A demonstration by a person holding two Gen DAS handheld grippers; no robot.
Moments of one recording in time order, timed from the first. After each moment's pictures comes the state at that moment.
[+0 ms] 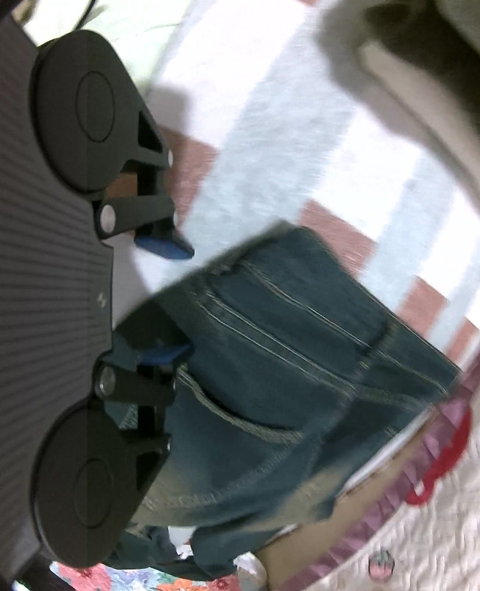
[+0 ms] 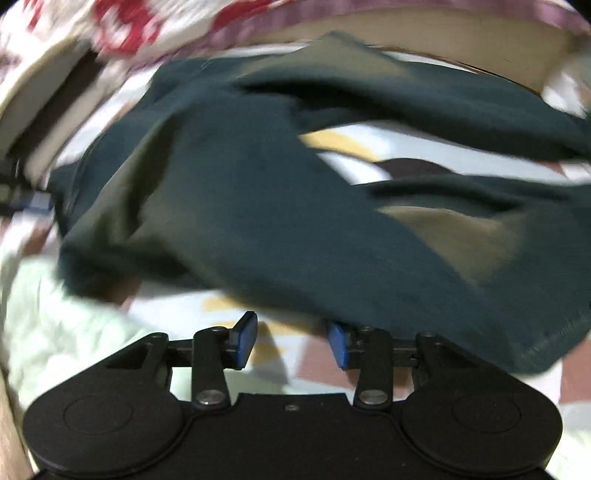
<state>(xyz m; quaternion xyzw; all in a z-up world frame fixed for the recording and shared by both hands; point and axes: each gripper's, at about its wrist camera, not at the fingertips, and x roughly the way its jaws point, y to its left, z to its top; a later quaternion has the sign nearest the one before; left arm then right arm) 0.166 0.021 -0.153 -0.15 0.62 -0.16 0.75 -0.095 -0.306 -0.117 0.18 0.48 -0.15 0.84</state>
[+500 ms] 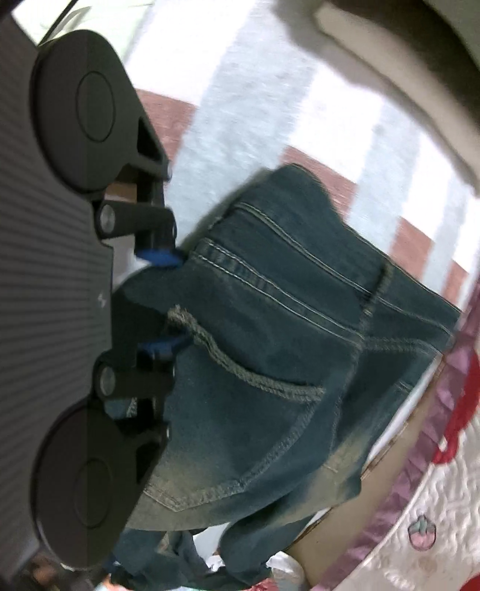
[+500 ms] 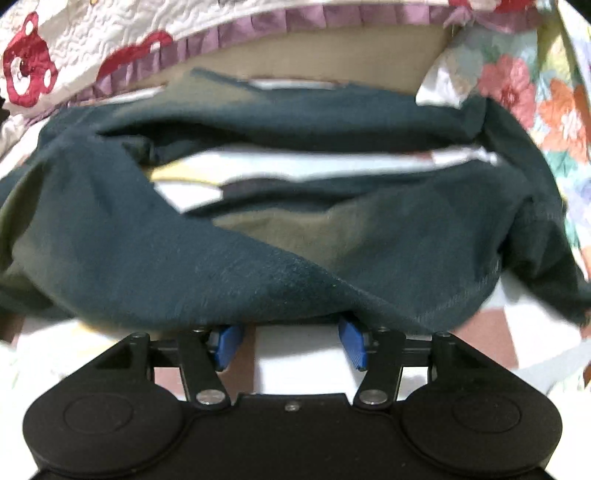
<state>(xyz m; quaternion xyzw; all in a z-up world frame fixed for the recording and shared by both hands) 0.138 -0.026 -0.142 -0.06 0.55 -0.20 0.81 -0.127 -0.347 -0.111 0.13 0.41 -0.31 0.85</state>
